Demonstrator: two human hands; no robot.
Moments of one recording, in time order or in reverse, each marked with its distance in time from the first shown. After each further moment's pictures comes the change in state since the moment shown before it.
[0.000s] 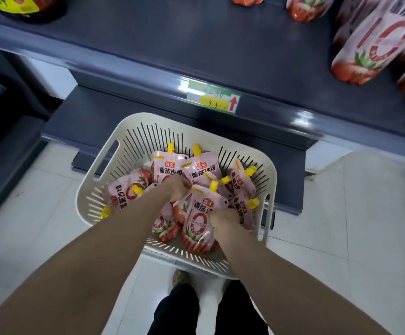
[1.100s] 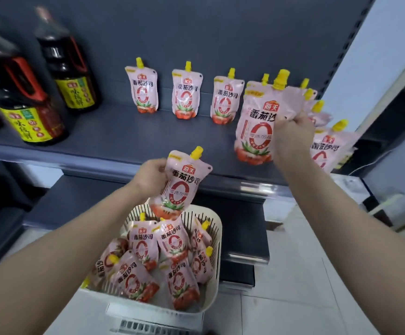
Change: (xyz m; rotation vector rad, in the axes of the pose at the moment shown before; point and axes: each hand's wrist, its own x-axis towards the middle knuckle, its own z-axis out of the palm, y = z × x) left_hand -0.131 0.163 -0.127 -0.326 0.405 0.406; right_hand -0.166 -0.141 -0.293 0.930 0.356 -1.078
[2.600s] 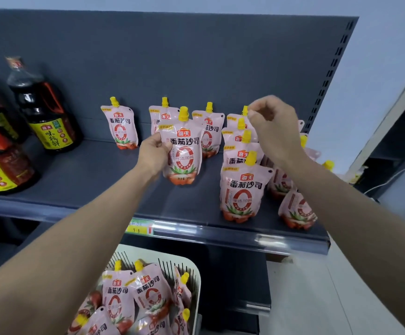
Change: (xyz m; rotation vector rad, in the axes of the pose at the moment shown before) left_hand 0.132 0.114 0.043 -0.538 0.260 0.183; right_hand 0.103 -0.040 0.002 -0.507 -0.307 -0.528
